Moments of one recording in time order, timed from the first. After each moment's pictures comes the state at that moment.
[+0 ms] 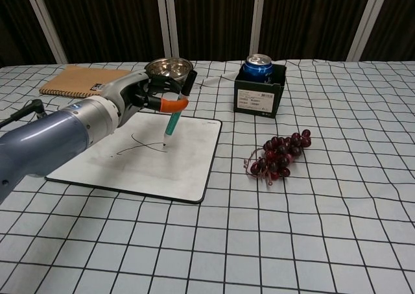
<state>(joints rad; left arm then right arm) -0.78 -1.87 -0.42 -1.23 0.99 0.87 -0.39 0.08 -0.95 0.02 -1.72 -1.39 1.26 0.32</state>
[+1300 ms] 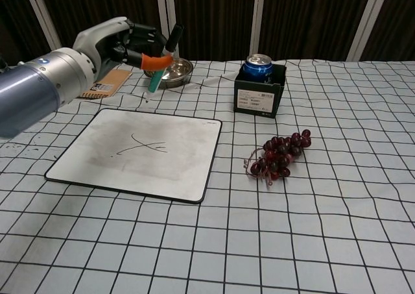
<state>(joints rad) -0.75 -1.72 -0.44 -1.37 1.09 0.96 -0.25 0.07 -0.95 0.02 -1.72 -1.39 1.26 0.30</state>
